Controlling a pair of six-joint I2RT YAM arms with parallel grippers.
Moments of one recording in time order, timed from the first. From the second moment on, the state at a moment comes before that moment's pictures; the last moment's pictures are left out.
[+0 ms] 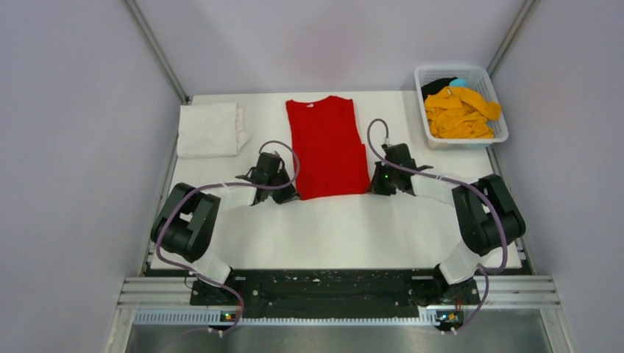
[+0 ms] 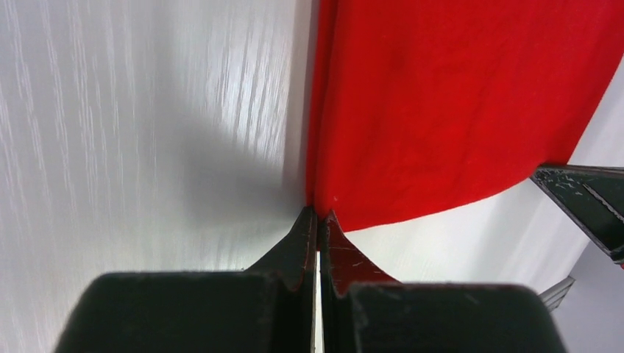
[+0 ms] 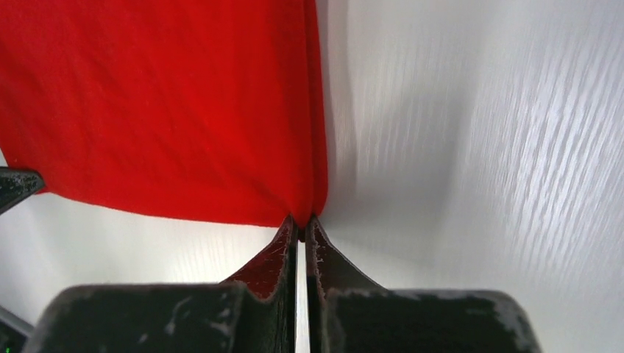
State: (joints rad) left arm -0.40 1.65 0.77 -0.01 0.21 -0.84; right arm 0.37 1.66 0.84 -0.08 -0.17 0.52
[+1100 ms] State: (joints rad) left arm -0.45 1.14 0.90 -0.40 -0.09 -0.80; right arm 0.31 1.43 1.21 -0.46 -0.48 0.42
